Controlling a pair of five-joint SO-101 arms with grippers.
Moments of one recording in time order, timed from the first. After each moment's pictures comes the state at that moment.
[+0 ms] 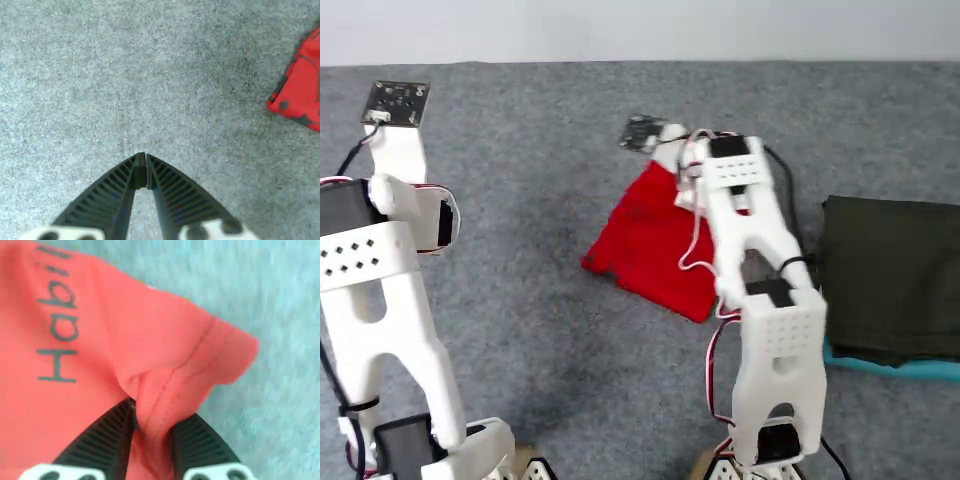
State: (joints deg) left arm -18.4 -14.4 -1.9 99.5 -6.8; right arm -13.9 38.1 -26.3 61.5 58.5
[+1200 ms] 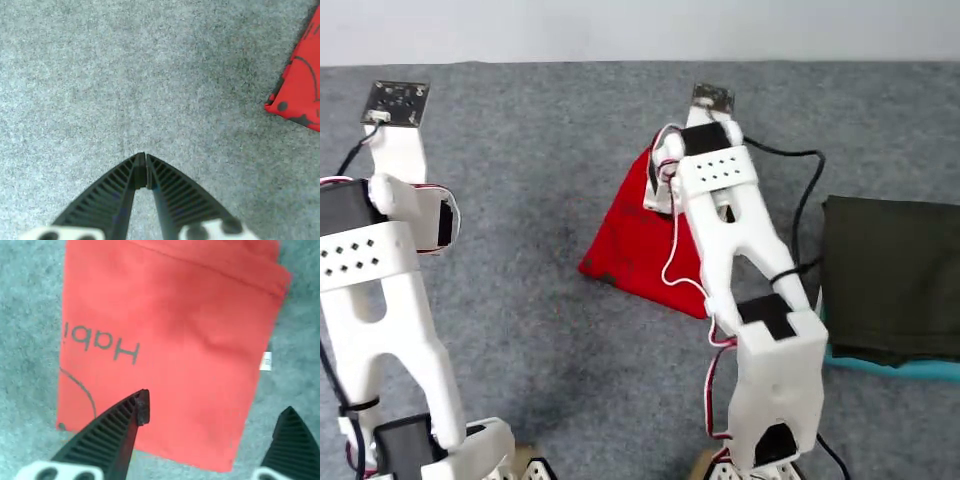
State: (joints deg) left arm -18.4 -14.4 -1.9 99.5 -6.8; right arm -18.9 28.3 -26.2 86.1 -31.3
